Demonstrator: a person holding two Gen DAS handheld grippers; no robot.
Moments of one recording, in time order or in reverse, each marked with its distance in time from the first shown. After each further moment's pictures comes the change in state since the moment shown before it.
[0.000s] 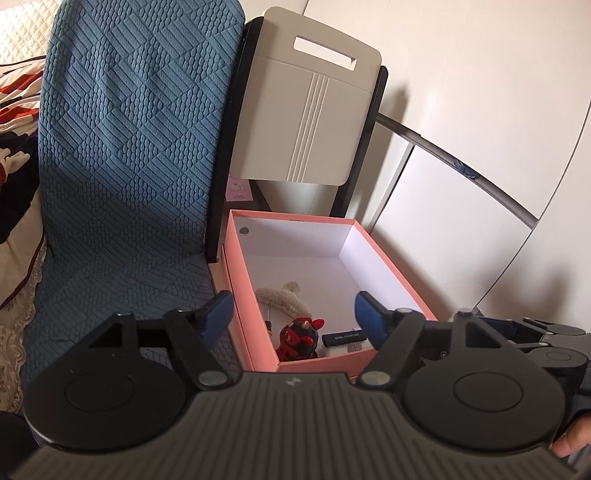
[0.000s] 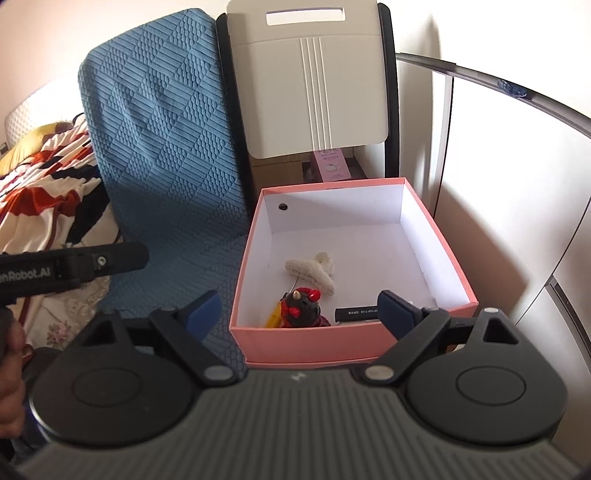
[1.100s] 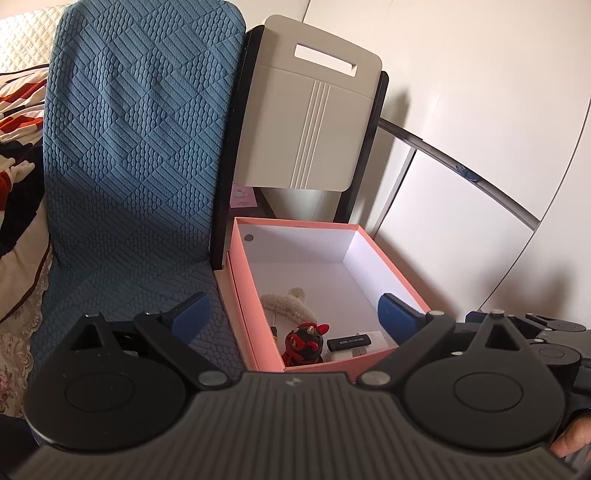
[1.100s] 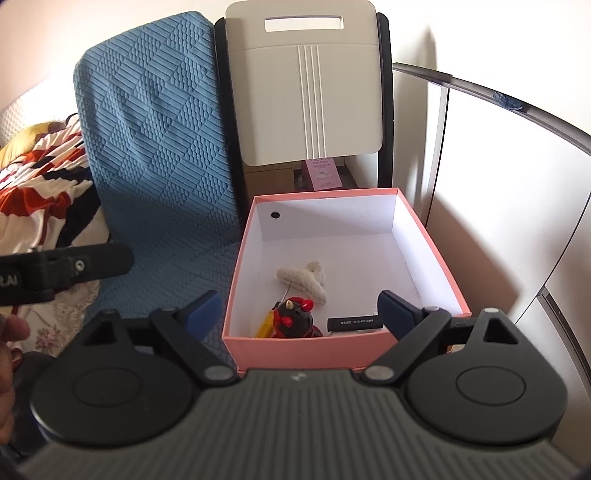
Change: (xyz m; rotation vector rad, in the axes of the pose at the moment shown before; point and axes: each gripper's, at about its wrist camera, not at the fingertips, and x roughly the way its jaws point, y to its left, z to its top) left arm -0.007 0.001 0.004 0.011 -0.012 0.009; right arm 0.000 0.009 0.002 -0.014 -0.021 -0.042
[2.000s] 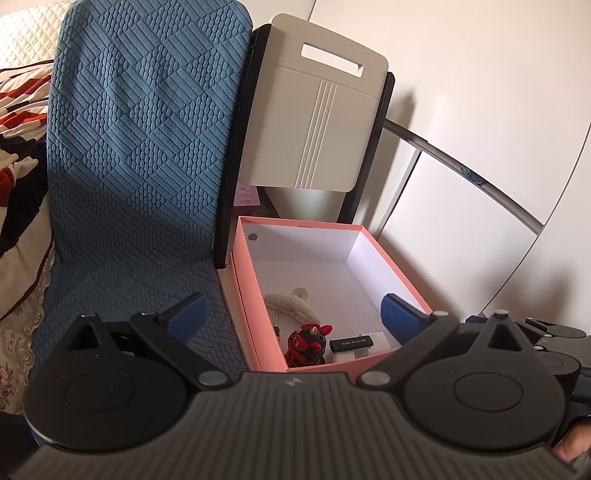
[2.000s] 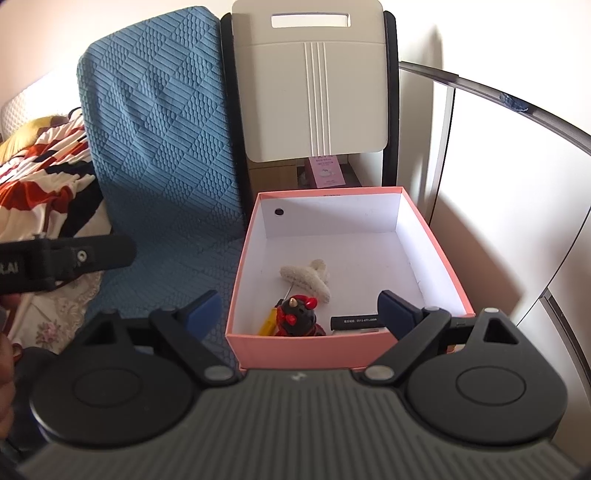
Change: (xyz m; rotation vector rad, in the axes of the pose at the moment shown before) left arm 0.001 0.004 0.001 -0.013 0.004 0.006; right arm 0.001 0.005 0.000 -0.016 0.009 0.005
